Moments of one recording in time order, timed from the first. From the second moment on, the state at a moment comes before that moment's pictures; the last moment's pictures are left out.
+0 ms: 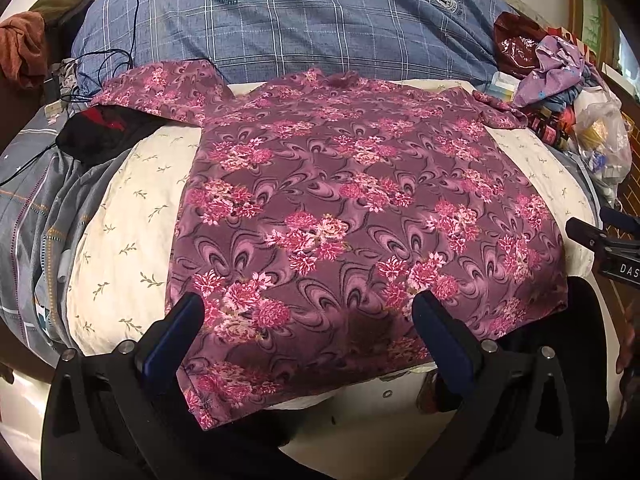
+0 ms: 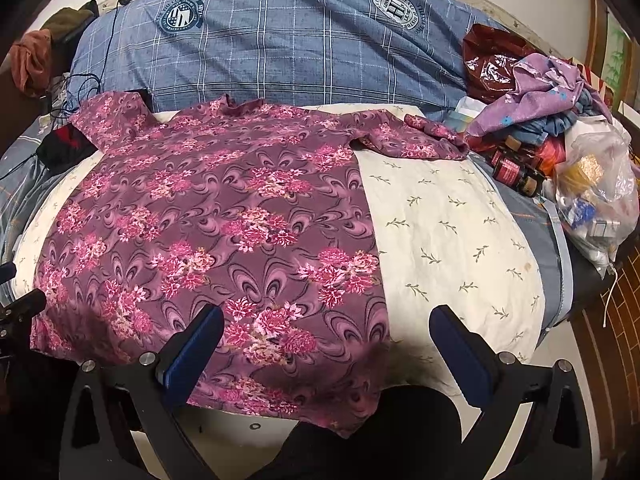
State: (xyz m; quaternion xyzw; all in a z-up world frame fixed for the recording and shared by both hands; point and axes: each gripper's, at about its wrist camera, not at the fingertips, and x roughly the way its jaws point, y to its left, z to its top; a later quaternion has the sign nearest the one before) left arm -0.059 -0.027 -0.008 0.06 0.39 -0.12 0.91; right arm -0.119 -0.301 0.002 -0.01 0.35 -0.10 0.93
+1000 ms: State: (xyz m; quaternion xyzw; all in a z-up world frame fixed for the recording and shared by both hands) left arm 0.028 -0.009 0.000 0.02 0.43 -0.11 0.89; right arm -0.059 -0.356 0.014 0.07 0.35 -0.06 0.93
